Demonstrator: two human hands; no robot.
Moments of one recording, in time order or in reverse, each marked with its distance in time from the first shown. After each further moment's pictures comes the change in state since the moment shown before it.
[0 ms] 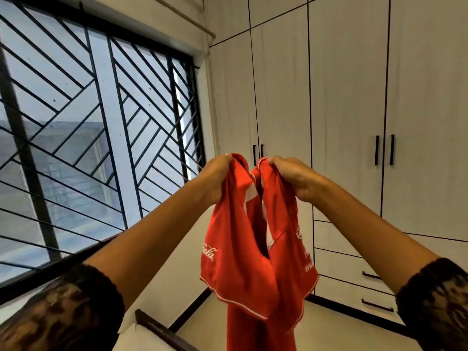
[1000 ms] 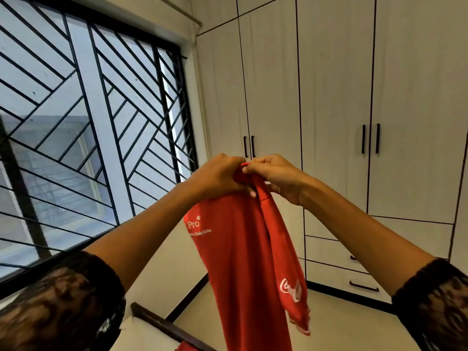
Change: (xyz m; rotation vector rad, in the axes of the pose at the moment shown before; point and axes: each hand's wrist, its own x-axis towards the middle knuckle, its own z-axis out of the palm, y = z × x) left_hand 0.010 -0.020 -0.019 1.165 -0.358 0.978; right_hand -0.025 0.019 0.009 -0.067 -0.208 -0.243
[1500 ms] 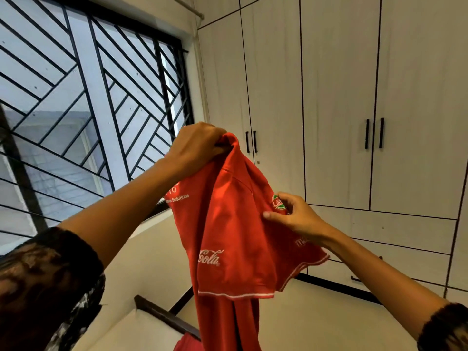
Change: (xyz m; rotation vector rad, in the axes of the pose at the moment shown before) left_hand -0.002 -0.003 -0.042 0.430 0.210 -0.093; right_hand -0.036 0.095 -0.013 -0.033 -0.007 -0.048
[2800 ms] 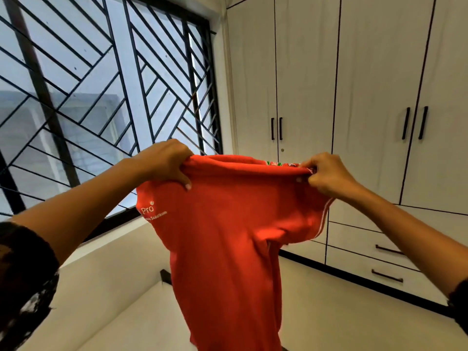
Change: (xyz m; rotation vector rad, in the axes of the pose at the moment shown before) left_hand -0.099 -0.120 -0.022 0.117 -0.547 -0.072; right_hand 0.032 -0.063 0.035 -0.738 0.196 0.023
